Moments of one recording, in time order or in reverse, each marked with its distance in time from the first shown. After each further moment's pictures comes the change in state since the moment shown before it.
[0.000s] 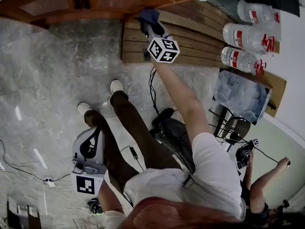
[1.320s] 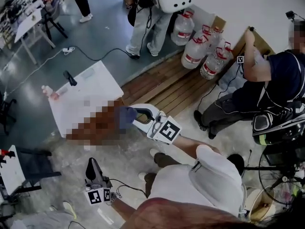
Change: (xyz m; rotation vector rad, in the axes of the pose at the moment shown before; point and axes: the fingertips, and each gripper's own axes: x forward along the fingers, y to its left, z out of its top) left arm -0.089 -0.125 0.374 0.372 -0.172 -0.047; right arm -0.521 0.252 0.496 -0.356 -0.655 0.290
